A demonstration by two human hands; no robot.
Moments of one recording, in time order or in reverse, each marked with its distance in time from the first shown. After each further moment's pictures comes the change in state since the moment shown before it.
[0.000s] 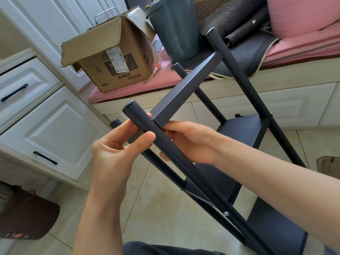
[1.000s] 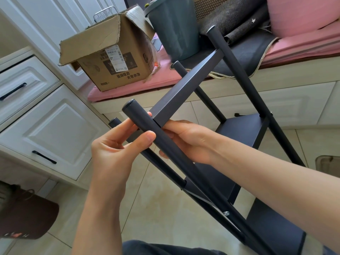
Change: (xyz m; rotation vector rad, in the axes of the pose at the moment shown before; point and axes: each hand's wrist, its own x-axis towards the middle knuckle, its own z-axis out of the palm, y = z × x) left_hand -0.001 -0.001 0.000 -0.001 -0.015 0.032; right_hand -0.002 0.001 0.006 -0.077 0.084 -0.032
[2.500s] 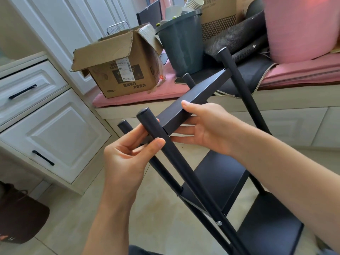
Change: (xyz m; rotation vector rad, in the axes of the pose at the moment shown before) left_hand -0.002 0.005 0.015 -0.132 0.107 0.027; right_hand -0.014 -0.053 -0.005 0.034 0.275 -0.088
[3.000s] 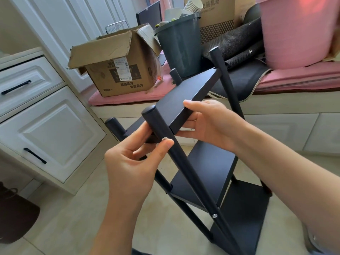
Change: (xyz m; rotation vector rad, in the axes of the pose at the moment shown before) left_hand -0.016 0.007 0.025 0.098 0.123 0.155; right_hand 0.000 -0.008 -0.022 -0.048 -0.178 -0.125
